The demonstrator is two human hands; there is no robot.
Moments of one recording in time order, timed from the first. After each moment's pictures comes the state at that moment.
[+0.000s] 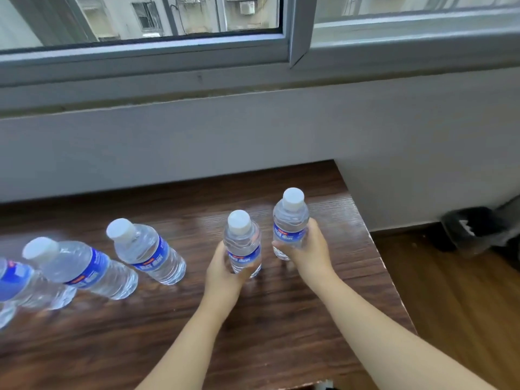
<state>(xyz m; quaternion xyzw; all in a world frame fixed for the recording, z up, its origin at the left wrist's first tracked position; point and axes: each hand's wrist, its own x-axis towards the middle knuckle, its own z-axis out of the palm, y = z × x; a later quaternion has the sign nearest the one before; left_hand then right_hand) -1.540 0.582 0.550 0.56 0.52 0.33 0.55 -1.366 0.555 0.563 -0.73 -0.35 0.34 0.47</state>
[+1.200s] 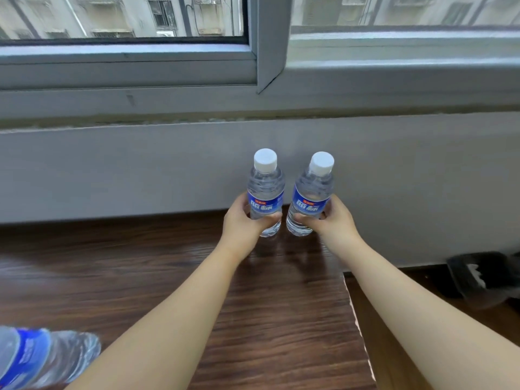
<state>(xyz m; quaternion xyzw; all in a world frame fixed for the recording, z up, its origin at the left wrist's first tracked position) -1.340 0.755 0.556 0.57 0.48 0.36 0.56 -1.167 0.697 0.555 -0.66 -0.40 0.38 0.51</state>
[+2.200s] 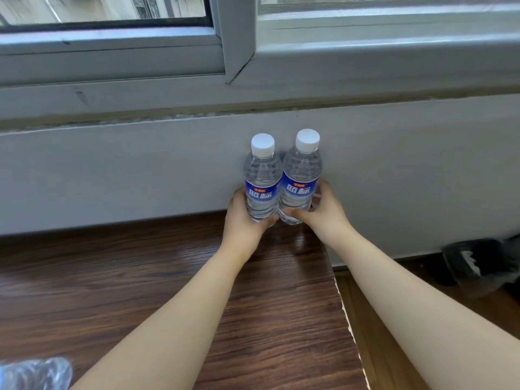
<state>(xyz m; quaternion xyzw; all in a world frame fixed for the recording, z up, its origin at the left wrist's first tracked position) -1.301 0.768 0.532 0.64 0.50 0.34 0.48 -1.142 0.719 0.542 -0.71 -0.42 0.33 0.47</state>
